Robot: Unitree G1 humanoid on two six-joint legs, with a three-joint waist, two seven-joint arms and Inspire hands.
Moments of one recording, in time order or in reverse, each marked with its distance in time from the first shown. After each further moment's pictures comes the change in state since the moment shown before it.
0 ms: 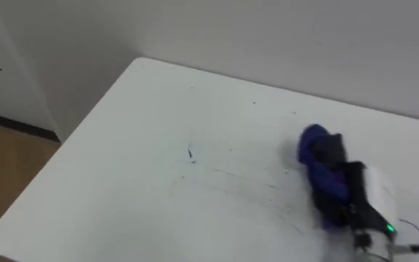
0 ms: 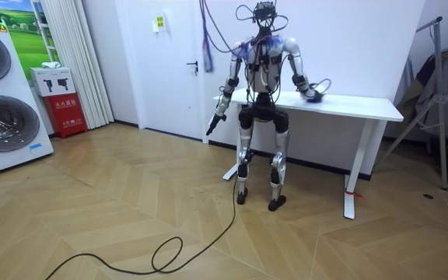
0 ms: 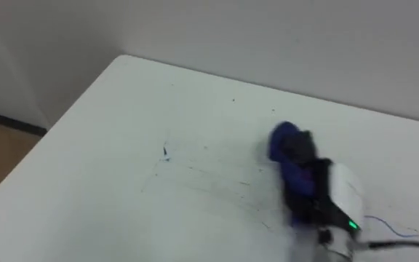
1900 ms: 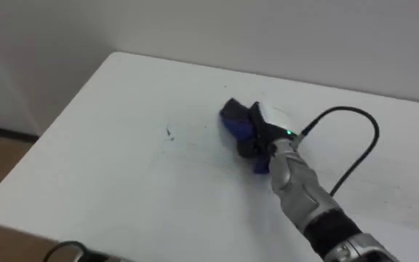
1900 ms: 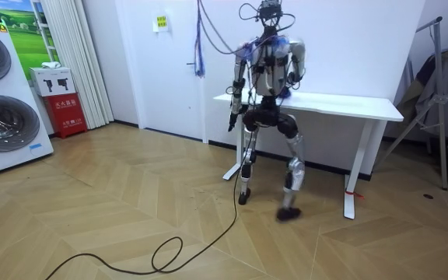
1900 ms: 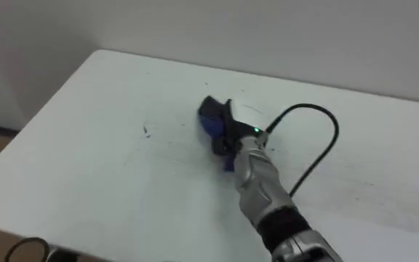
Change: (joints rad) left arm -0.314 -0.017 -0.357 0.069 -0.327 -0.055 -0.046; right arm -0.827 0.243 0.484 0.124 -0.232 0.357 0.495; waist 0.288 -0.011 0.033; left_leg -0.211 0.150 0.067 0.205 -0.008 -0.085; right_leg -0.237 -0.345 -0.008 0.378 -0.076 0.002
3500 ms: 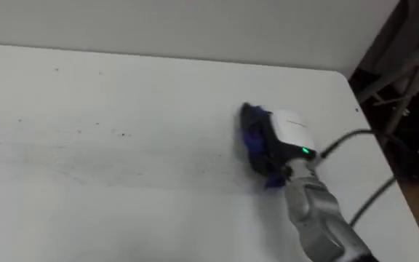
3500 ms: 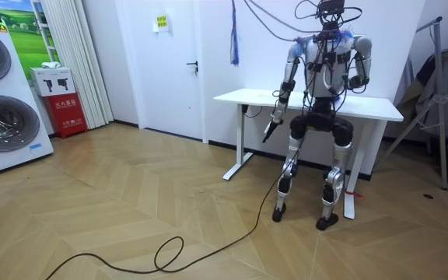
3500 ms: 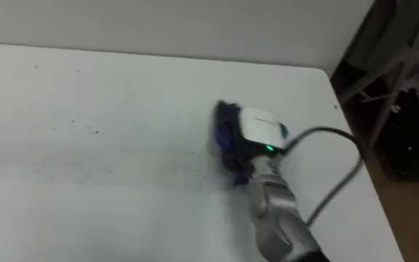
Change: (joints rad) left arm 0.192 -0.002 0.043 -0.138 0.005 0.041 0.133; right arm 0.300 -0.071 0.140 -0.439 -0.151 0.026 0.072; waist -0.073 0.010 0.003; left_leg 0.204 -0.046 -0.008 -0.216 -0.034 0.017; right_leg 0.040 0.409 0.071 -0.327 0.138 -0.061
